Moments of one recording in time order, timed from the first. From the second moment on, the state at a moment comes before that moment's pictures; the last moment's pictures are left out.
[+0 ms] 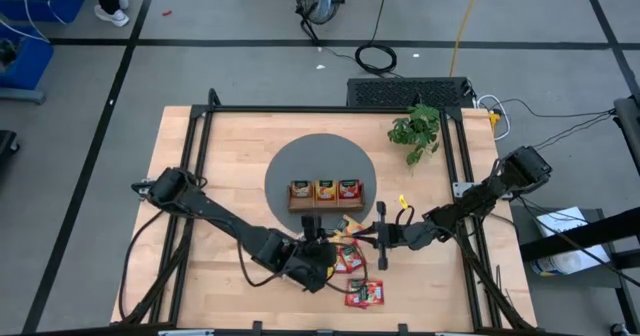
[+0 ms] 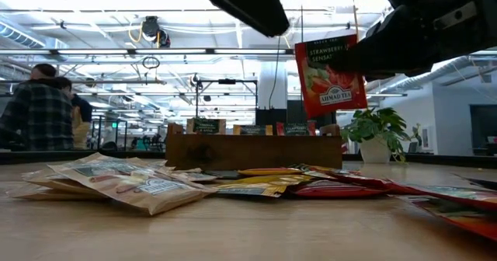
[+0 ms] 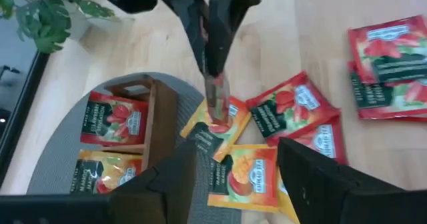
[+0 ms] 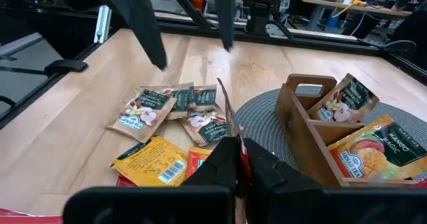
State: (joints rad) left arm -0.49 1.98 1.61 -0.60 -0.60 -0.21; right arm 0.52 1.56 0.44 0.84 0.52 0.07
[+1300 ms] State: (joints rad) left arm -0.56 1.65 0.78 0.42 -0.49 -0.06; right arm 0.01 1.37 0.31 0.91 0.18 -0.04
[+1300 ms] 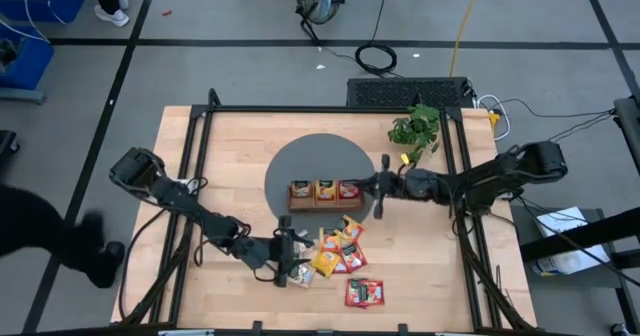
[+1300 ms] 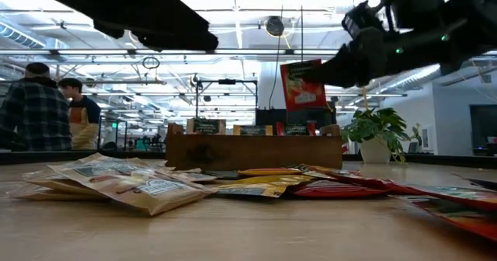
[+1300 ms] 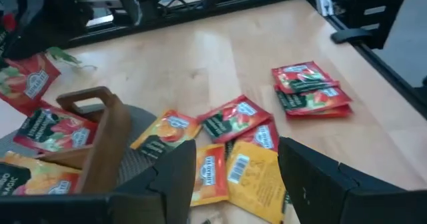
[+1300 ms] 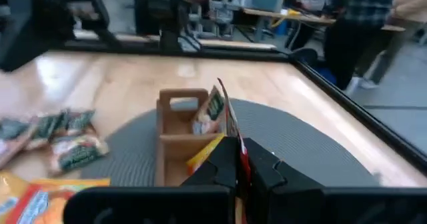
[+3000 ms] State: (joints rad) left arm -0.56 1.65 0.78 0.43 -0.49 -0.06; right arm -0.04 1.68 0.28 1.18 0.16 0.15
